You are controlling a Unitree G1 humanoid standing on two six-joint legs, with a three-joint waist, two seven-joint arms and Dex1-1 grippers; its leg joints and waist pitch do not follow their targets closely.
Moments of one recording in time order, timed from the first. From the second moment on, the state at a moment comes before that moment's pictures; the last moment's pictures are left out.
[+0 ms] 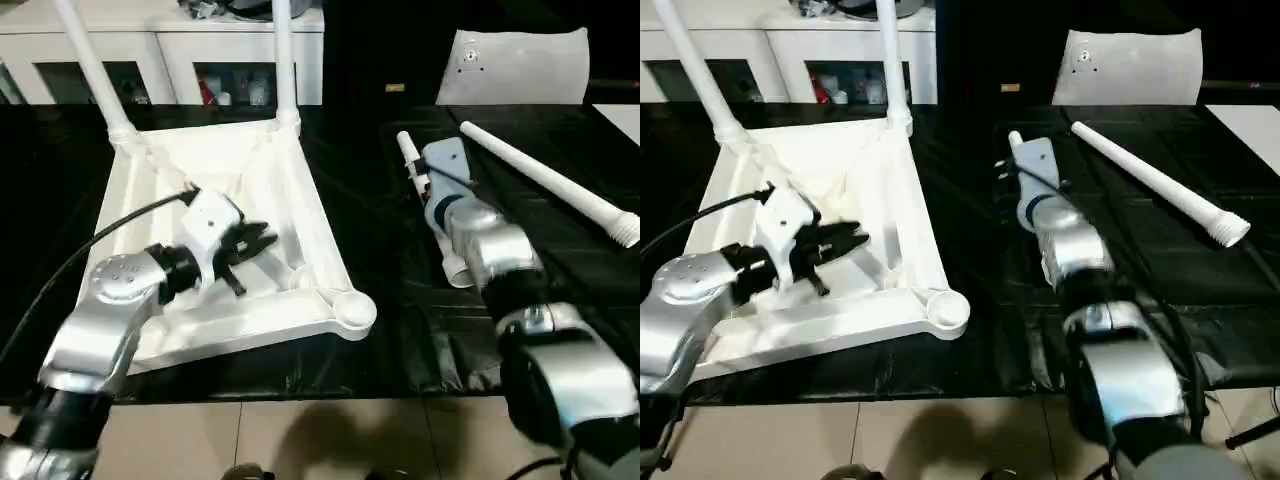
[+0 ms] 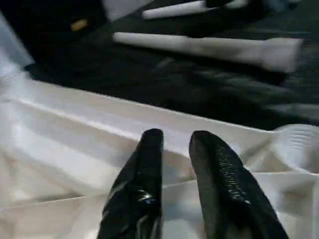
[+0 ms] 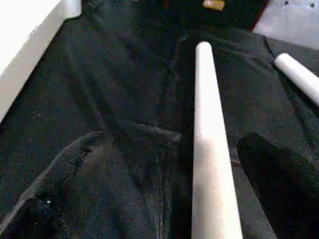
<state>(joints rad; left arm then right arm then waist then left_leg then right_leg) -0.31 0.51 -0.09 -0.14 -0.21 0.45 -0.77 -0.95 -0.19 -0.04 0.98 -0.03 0.32 0.14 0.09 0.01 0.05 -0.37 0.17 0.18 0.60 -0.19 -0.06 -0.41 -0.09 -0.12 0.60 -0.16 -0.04</state>
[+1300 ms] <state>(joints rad) -0.25 0.58 -0.12 -0.44 -0.29 0.73 -0.76 -1.07 -0.22 -0.16 1.32 0.03 0.48 0.10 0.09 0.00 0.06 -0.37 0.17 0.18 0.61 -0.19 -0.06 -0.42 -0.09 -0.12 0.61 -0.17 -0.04</state>
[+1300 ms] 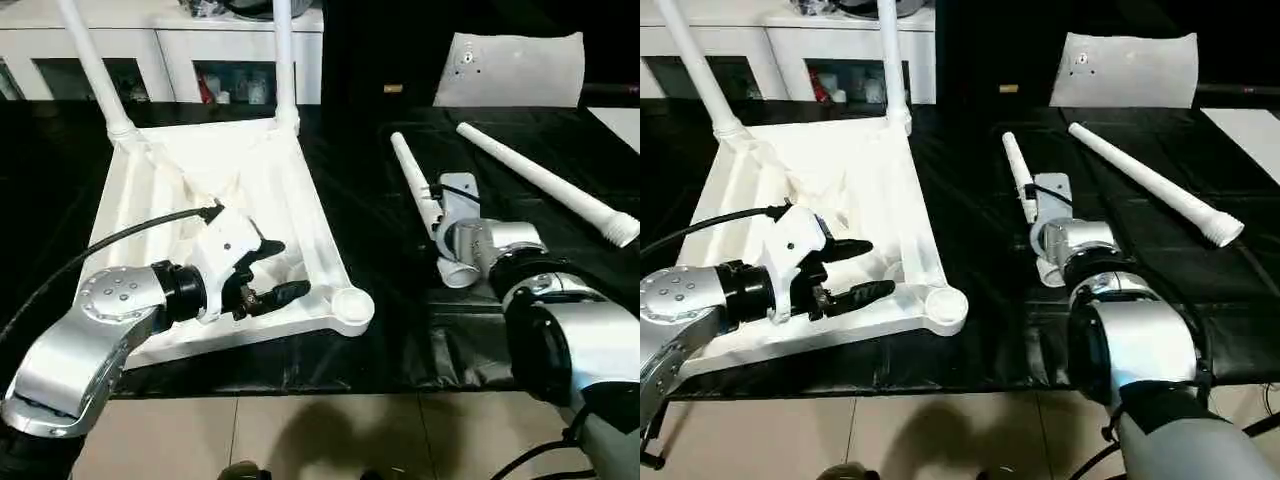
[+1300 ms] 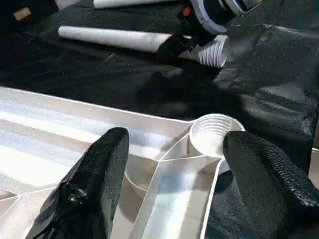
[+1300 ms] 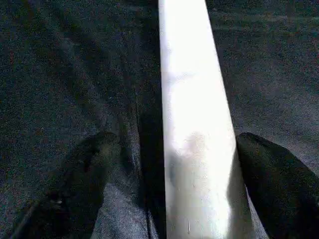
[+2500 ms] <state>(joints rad) -0.26 0.62 -0.11 -0.49 -0.31 0.76 -0.74 -1.07 -0.21 -0.21 1.31 0.05 0.52 0.11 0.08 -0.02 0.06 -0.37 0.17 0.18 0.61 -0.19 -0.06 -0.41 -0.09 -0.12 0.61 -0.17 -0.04</state>
